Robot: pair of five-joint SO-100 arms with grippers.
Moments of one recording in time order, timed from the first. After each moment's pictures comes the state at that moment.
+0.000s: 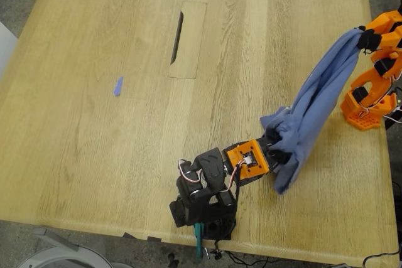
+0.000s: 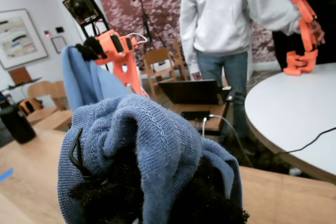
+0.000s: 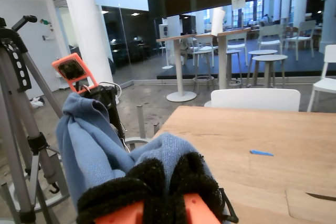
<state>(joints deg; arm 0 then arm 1) 65.3 163.7 83.7 70.0 -72.3 -27.7 110.5 -6.2 97.3 -84.3</state>
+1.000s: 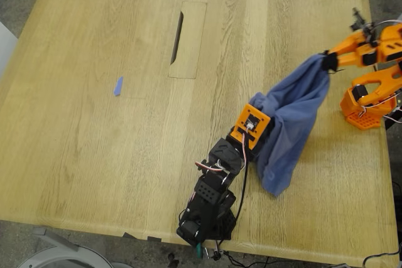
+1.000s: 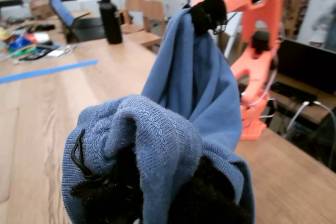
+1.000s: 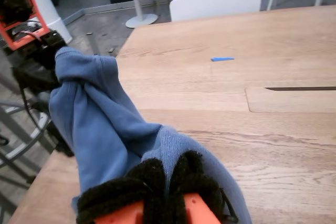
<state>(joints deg) 32.4 170.5 122.7 49.9 -84.2 -18.6 148.6 83.3 69.6 -80.9</state>
